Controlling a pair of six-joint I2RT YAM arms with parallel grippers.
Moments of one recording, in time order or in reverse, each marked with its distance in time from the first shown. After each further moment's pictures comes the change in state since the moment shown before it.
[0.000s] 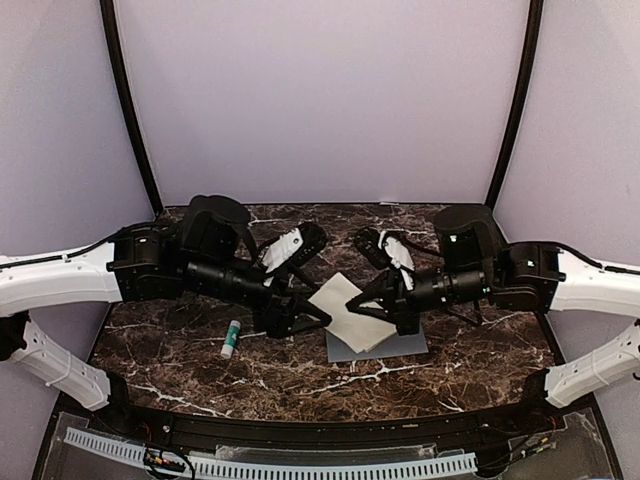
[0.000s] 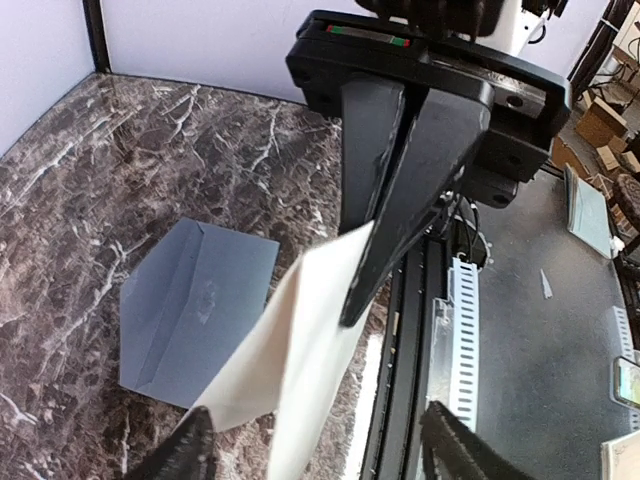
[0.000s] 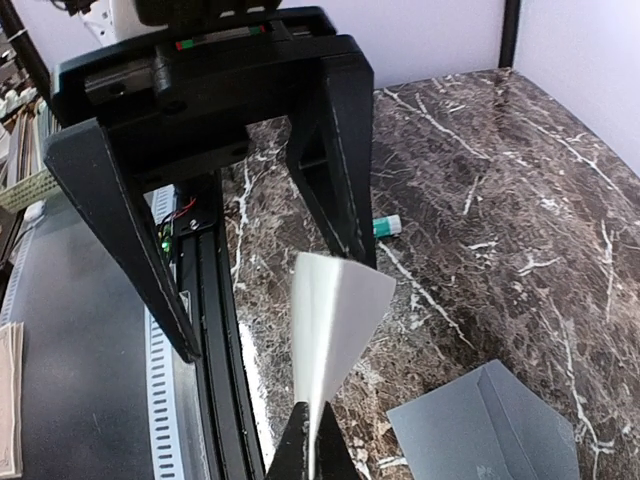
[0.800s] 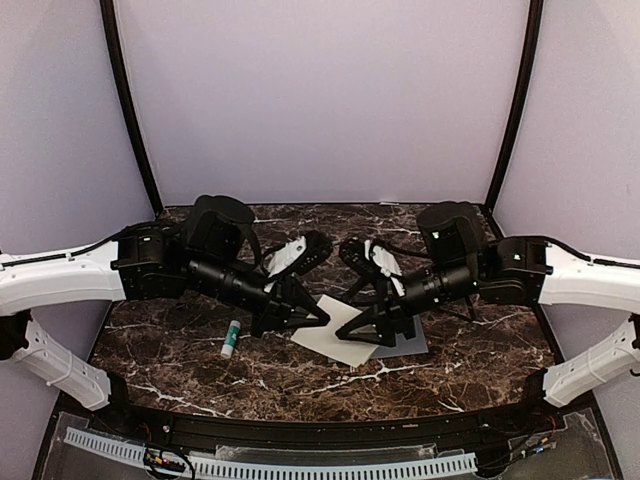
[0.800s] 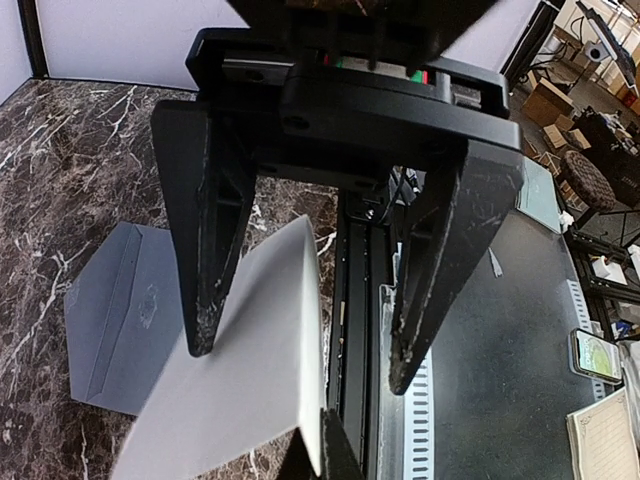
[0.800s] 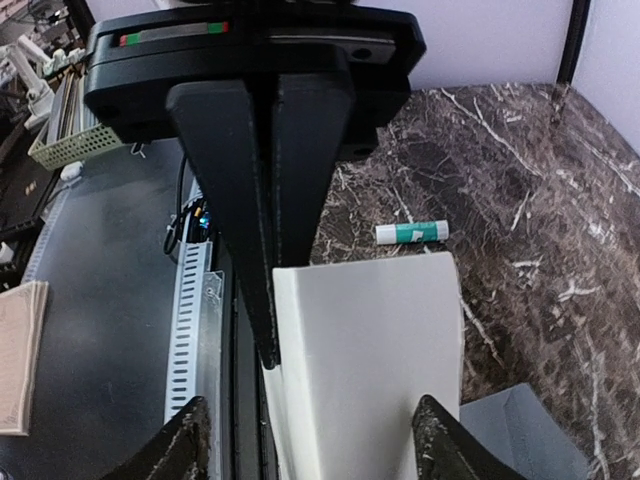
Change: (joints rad) left arm 0.000 0.008 0.004 -0.009 0.138 0.011; right arm -0.008 0.038 0.031 -0.020 -0.125 -0.083
